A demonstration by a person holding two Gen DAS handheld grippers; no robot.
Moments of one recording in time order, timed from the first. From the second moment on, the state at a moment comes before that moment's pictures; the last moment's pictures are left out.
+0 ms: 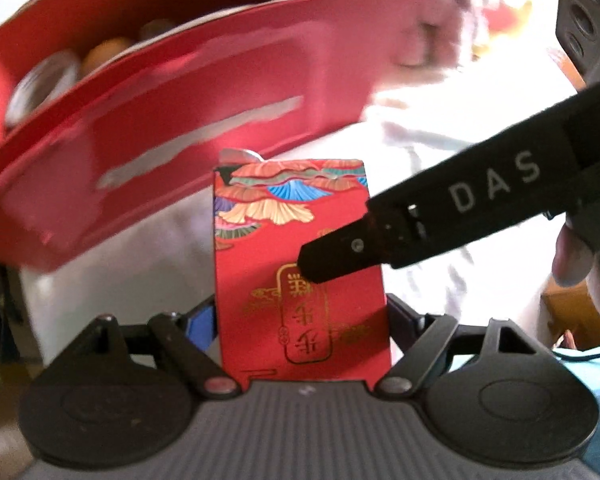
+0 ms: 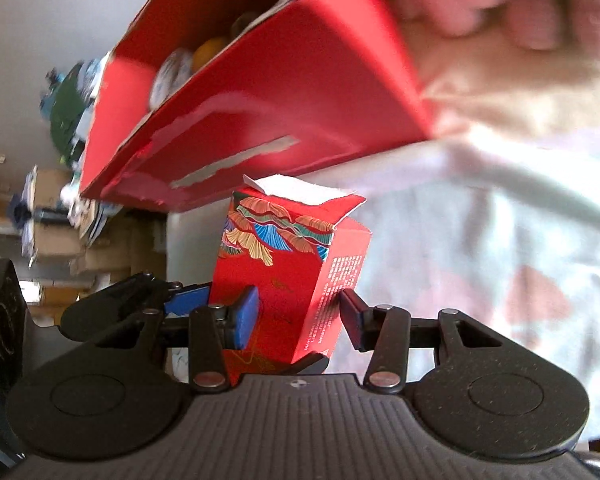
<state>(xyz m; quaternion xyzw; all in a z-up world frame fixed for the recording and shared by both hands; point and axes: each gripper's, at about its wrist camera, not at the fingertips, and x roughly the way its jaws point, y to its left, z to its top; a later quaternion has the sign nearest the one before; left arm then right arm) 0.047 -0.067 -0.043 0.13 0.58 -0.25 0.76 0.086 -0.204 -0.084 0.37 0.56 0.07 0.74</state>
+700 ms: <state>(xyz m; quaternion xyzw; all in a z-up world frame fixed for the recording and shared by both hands) 0.057 -0.187 0.027 0.21 0.45 -0.41 0.76 0.004 -0.290 0.004 0.38 0.42 -0.09 0.82</state>
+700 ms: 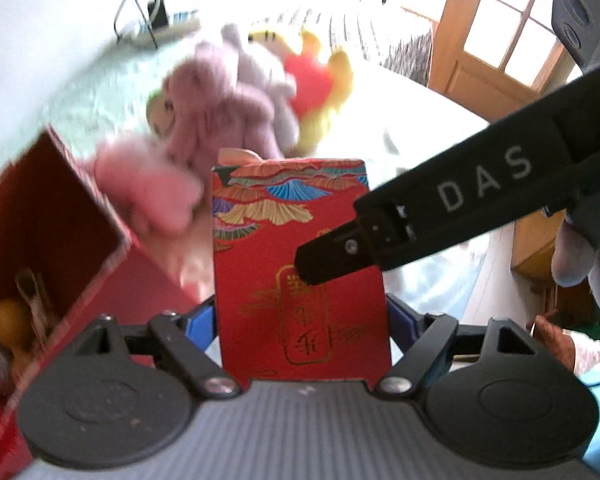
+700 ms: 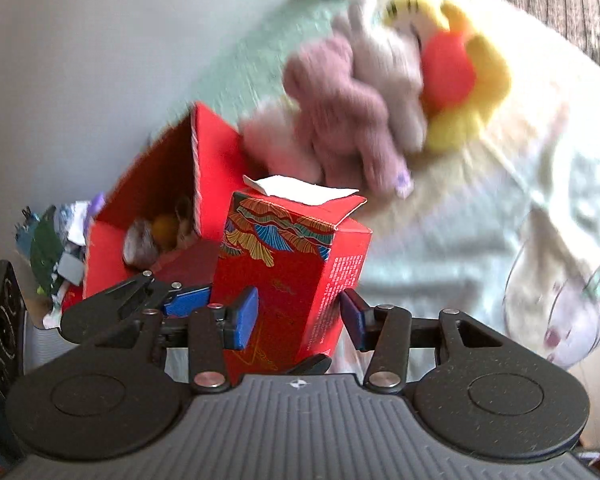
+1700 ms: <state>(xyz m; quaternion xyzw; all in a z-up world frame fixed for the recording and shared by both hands) 0.182 -0.075 0.079 0.06 0.40 -0.28 0.87 0.201 -0.213 0.062 0.18 0.43 0.07 0.88</state>
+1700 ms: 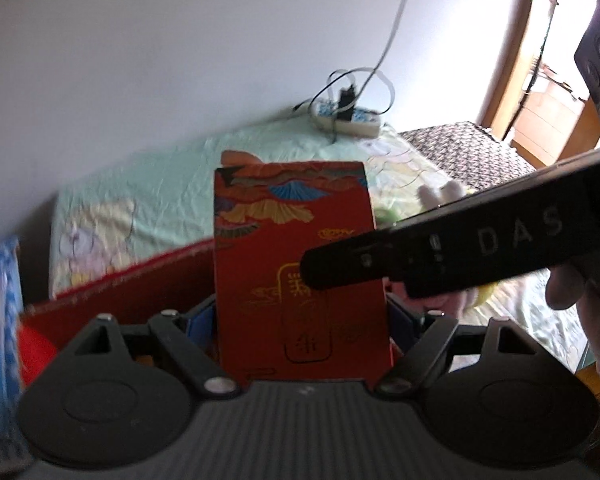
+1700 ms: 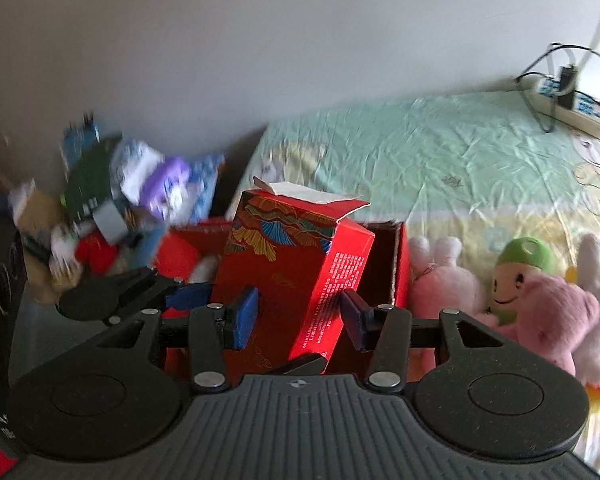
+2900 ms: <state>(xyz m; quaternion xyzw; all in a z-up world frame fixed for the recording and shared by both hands) 0.226 -0.064 -0.015 -0.05 0.56 -0.22 0.80 0.276 -0.174 -0.004 0.01 0.56 0.09 0.82</state>
